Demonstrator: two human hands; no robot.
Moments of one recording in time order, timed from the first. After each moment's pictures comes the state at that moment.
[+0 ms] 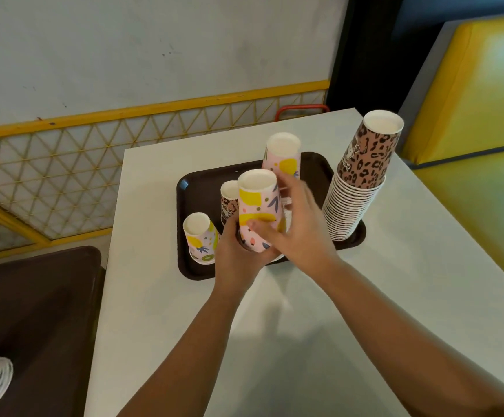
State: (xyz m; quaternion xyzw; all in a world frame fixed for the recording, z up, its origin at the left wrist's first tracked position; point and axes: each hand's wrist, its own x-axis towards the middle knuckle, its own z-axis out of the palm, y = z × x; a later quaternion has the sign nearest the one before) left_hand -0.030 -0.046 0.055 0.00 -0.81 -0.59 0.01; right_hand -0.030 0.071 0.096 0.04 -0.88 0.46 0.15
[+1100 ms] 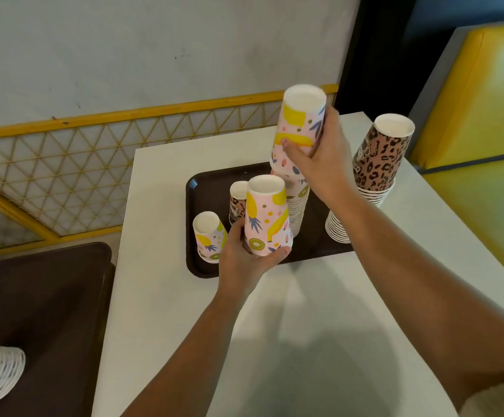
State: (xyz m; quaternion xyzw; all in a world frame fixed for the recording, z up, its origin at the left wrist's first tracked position) left_hand -0.028 -0.055 0.049 0.03 -0.84 -0.55 -0.01; right_hand -0.102 0.099 0.139 0.00 -0.85 0.47 0.25
